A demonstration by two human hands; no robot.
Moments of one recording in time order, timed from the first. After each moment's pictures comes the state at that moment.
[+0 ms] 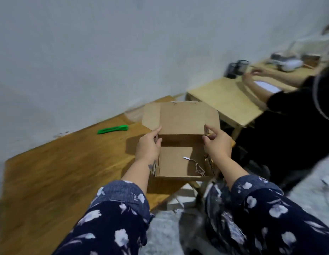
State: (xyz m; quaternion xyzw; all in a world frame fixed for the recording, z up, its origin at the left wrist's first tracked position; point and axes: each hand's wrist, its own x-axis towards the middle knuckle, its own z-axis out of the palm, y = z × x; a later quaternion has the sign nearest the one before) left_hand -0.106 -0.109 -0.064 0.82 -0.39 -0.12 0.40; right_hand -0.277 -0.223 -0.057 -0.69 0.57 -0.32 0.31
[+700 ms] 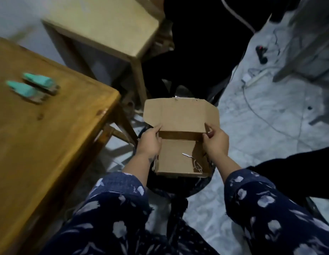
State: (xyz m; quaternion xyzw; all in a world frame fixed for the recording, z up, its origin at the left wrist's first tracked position) left_hand -0.407 -0.301 -0.253 0.72 -0.53 -0.40 0.19; right_hand -0.613 -0.316 -0.252 -0.48 0.79 -0.22 0.31
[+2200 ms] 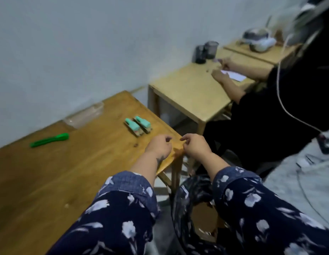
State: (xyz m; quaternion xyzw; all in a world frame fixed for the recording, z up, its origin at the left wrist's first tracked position) left_hand -0.252 -0.320 -0.102 0.80 -0.47 -0.30 0.22; right_hand -0.380 -0.385 -0.104 -0.77 0.54 -0.08 0.34
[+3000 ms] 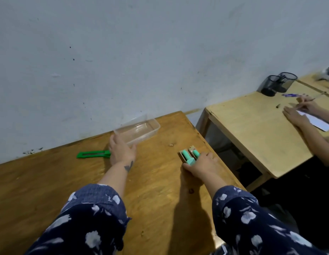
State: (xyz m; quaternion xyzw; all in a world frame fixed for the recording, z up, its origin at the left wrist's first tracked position) left_hand 0.047 -0.245 -0.113 0.92 -0.15 -0.09 0.34; right_hand -0.141 -0.399 -0.128 -0.79 0.56 0.06 0.22
